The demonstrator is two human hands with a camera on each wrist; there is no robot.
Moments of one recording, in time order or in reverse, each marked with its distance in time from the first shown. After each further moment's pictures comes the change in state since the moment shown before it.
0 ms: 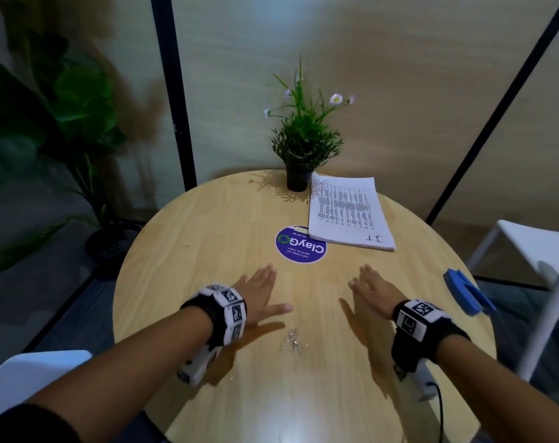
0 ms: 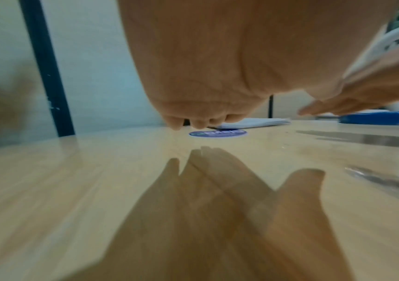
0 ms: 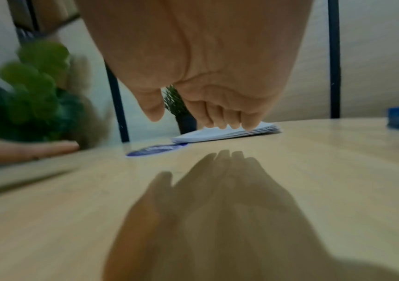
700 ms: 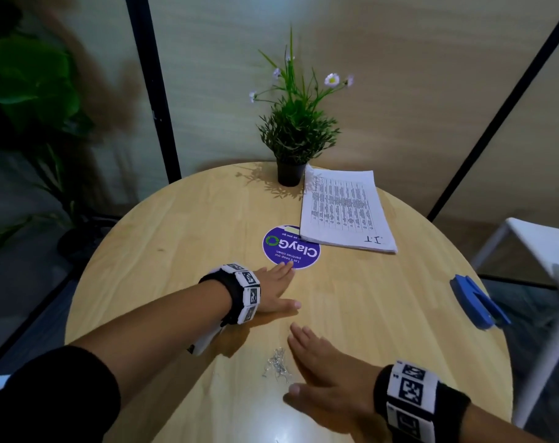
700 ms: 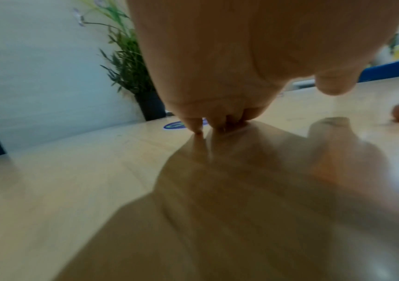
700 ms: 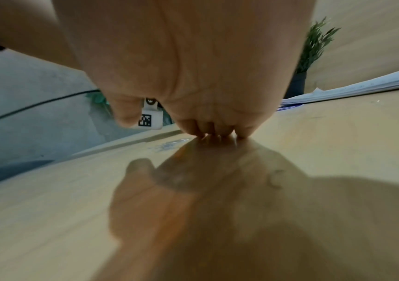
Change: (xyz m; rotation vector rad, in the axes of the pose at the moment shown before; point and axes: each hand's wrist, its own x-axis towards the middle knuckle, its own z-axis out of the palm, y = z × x) left_hand 0.075 0.019 -0.024 0.135 -0.103 0.147; right_hand -0.035 -0.028 0.059 -0.259 -0.537 -0.403
